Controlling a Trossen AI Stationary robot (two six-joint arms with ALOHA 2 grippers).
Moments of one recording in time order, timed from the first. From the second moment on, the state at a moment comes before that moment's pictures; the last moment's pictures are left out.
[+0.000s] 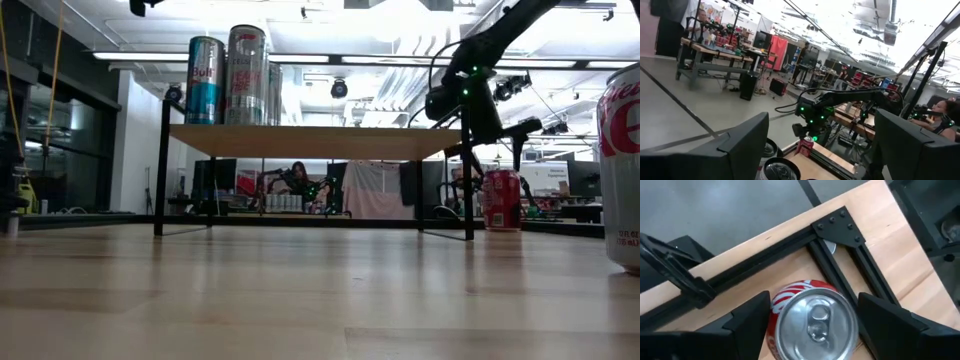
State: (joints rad) left arm 0.35 0.58 0.81 -0.06 -0.24 -0.31; right arm -1.01 1.73 1.35 -1.16 0.50 1.06
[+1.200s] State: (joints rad) left arm 0.35 0.58 0.81 -0.06 -0.23 -0.29; right arm -0.95 1.73 1.33 -1.16 0.13 0.75
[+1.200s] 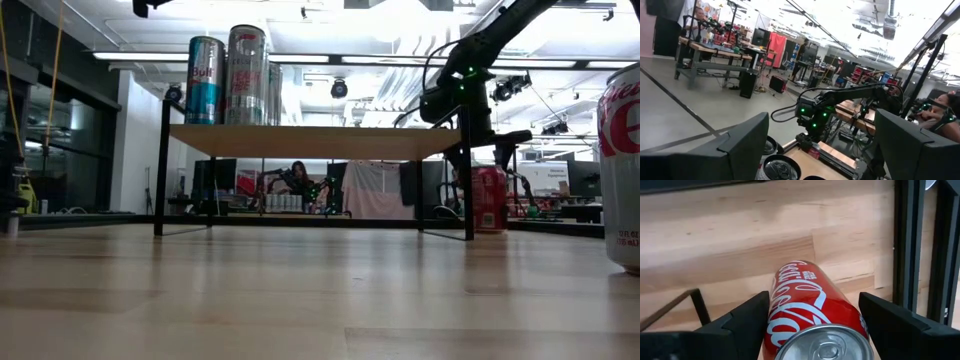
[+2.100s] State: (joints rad) left arm 0.35 0.58 0.81 -0.05 -0.25 -0.29; right arm -0.95 1.61 1.33 -1.18 0.15 0.61
